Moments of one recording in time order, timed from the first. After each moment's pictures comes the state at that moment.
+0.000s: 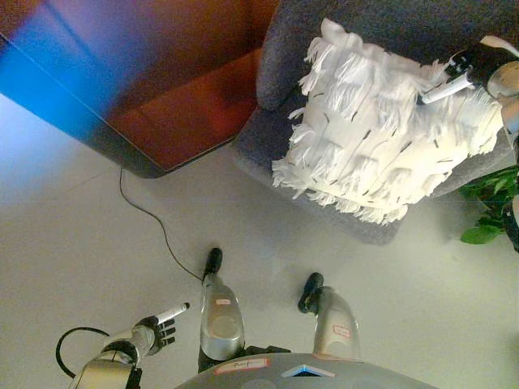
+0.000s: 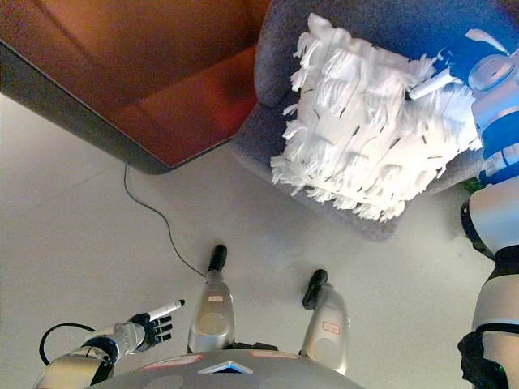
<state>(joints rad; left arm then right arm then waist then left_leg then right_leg) -0.10 0.39 -0.05 1.25 -0.55 0.30 -0.04 -1.35 -0.88 0.82 1.21 0.03 0.22 0.25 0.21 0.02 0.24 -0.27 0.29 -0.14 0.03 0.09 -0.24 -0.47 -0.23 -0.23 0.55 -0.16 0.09</state>
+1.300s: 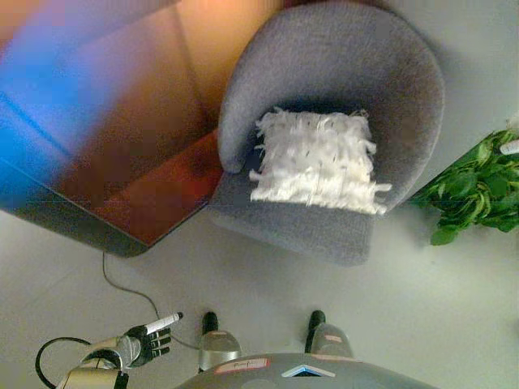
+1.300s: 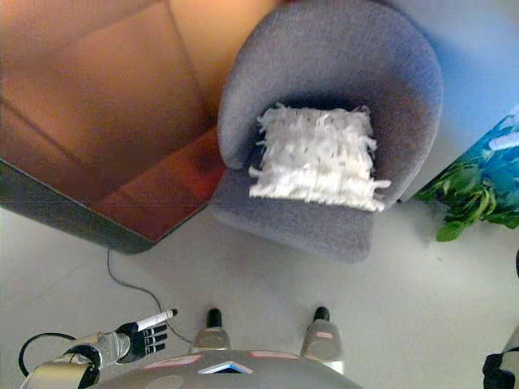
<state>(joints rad) -0.07 0.46 -0.01 1.26 -0.43 0.33 -0.21 -0.88 -1.14 0.44 1.19 -0.04 0.17 0.30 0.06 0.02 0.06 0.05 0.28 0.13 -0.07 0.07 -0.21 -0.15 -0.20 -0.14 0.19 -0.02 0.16</state>
